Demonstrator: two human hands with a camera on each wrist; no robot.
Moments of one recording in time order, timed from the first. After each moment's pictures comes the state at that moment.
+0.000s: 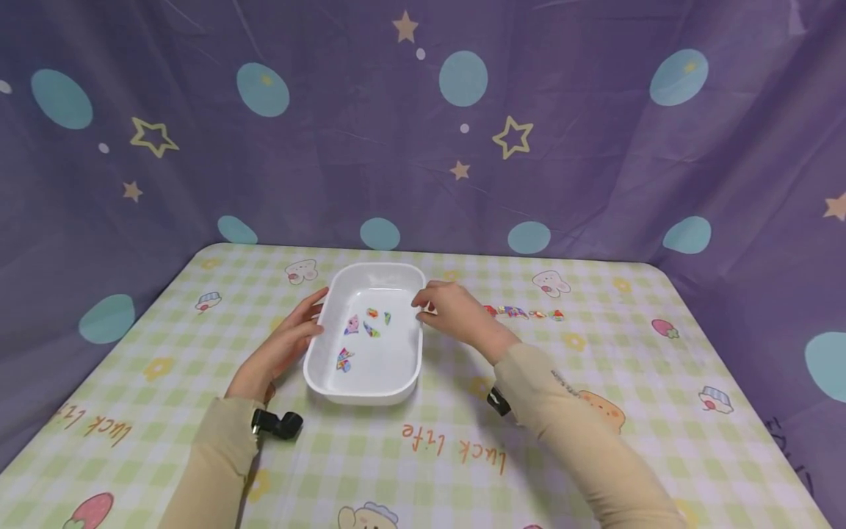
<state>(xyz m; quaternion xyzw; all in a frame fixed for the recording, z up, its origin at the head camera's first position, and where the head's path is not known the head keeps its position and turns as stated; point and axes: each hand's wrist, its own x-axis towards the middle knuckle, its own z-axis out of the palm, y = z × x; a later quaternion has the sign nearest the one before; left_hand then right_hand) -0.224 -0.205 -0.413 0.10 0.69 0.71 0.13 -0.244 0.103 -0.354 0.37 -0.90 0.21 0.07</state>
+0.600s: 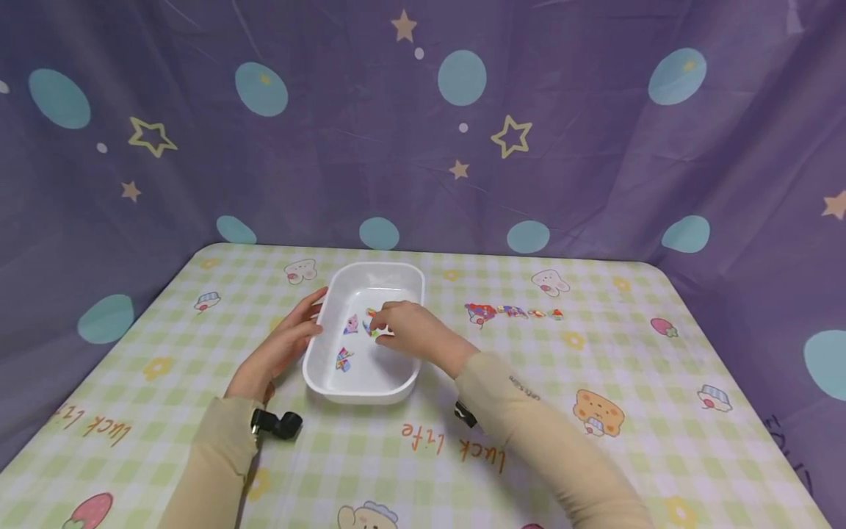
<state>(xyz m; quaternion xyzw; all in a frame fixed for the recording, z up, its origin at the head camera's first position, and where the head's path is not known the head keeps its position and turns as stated) -0.224 -0.205 -0.415 0.10 0.69 0.71 0.13 -0.228 0.049 -0.361 0.43 -0.88 0.20 0.01</state>
